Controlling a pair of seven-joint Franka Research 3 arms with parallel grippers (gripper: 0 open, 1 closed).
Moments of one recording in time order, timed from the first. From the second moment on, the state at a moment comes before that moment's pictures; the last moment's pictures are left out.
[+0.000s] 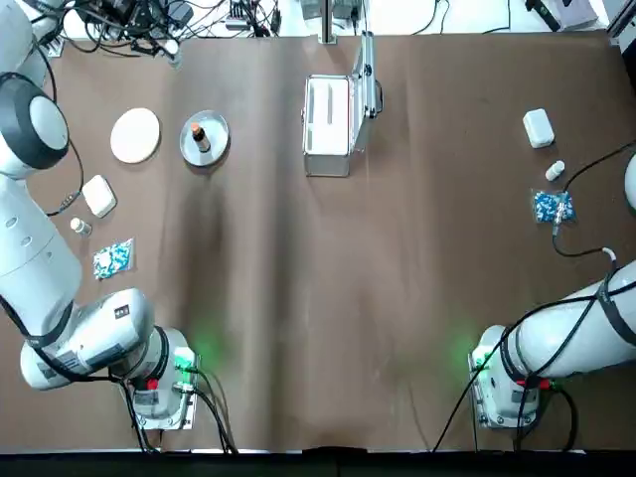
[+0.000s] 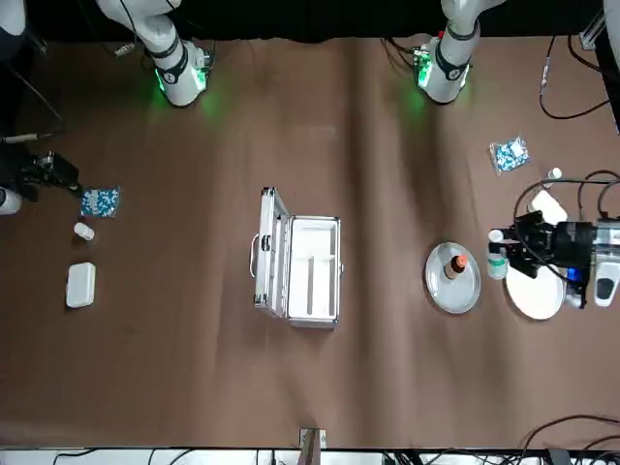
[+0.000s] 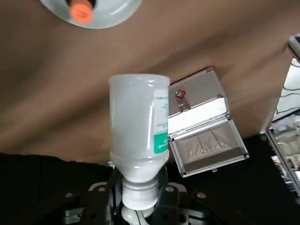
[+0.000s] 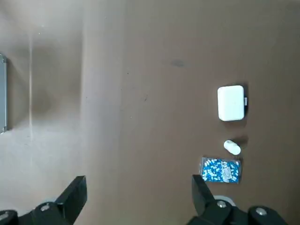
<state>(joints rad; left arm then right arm) 0.35 0.54 -0.19 -1.34 -0.73 1.39 -0.74 0.17 0.10 -0.18 -1.45 0.01 1.53 -0.08</state>
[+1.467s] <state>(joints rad) 0.69 0.79 -0.18 -1.34 -0.82 1.26 -0.69 0.18 0.10 -0.18 -1.46 0.01 1.53 -0.08</state>
